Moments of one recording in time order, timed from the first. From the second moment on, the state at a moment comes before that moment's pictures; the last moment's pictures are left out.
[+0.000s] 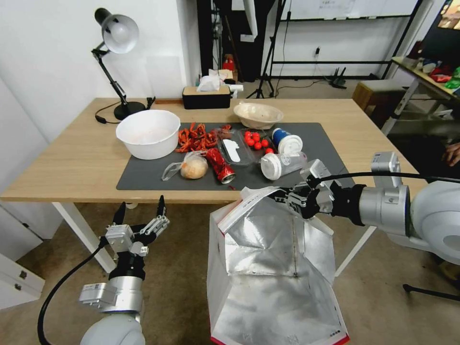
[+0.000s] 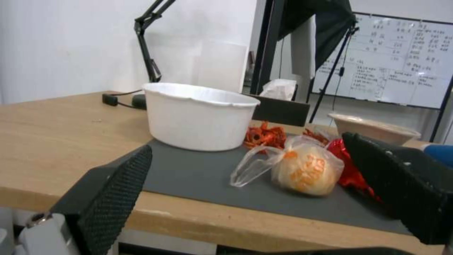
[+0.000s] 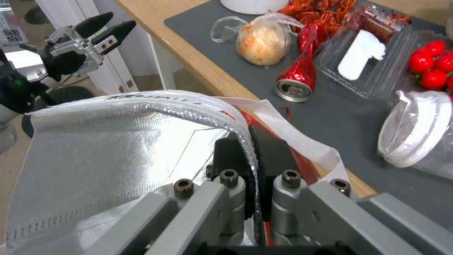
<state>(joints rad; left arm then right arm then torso) 1.71 -1.25 -0.43 -2.24 -0.36 -0.24 -0.29 -0.86 0.33 0.30 2.40 1.38 -0.73 -0.03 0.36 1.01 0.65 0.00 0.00</state>
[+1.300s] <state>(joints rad) 1.72 -1.25 -0.43 -2.25 -0.37 -0.24 -0.29 -0.86 0.32 0.30 2.40 1.39 -0.73 -0.02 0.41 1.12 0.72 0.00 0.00</state>
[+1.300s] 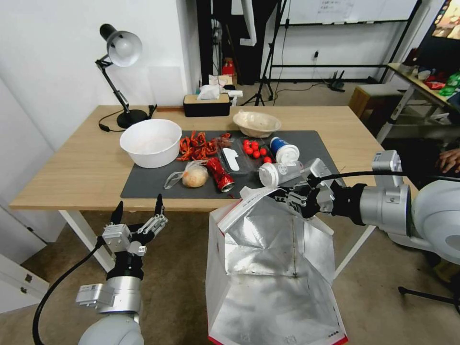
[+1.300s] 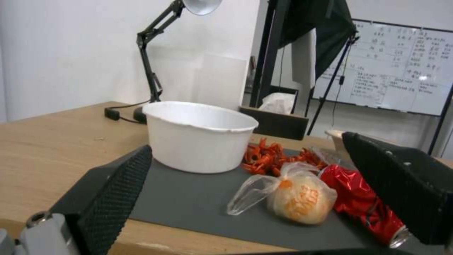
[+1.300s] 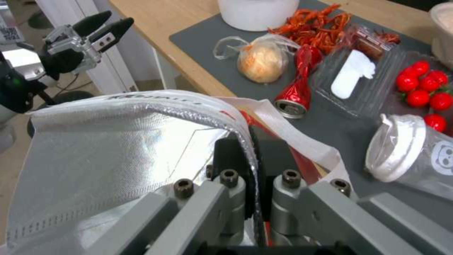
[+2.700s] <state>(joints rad) 1.73 -1.27 -0.43 -2.26 -0.35 -0.25 -0.30 -0.63 0.34 0.51 2.39 1.86 -0.68 0.23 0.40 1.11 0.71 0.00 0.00</state>
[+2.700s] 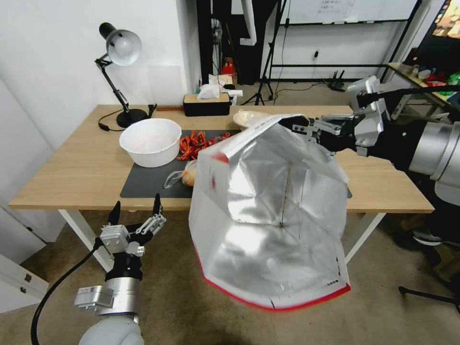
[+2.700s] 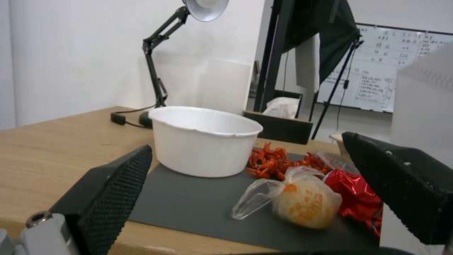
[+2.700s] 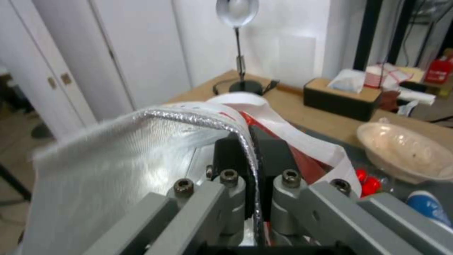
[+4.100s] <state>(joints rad) 1.71 -1.24 -0.41 -2.25 -0.36 -0.25 -0.31 -0.35 0.33 0.49 2.08 2.01 -0.66 0.49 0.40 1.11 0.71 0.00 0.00</state>
